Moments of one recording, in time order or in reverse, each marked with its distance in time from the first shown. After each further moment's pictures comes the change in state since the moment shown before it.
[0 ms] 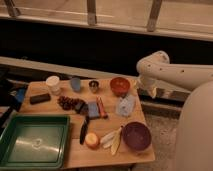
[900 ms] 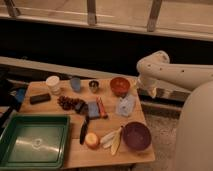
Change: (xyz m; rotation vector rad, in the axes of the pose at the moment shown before) arm -0.001 0.000 -0.001 0.001 0.000 0.008
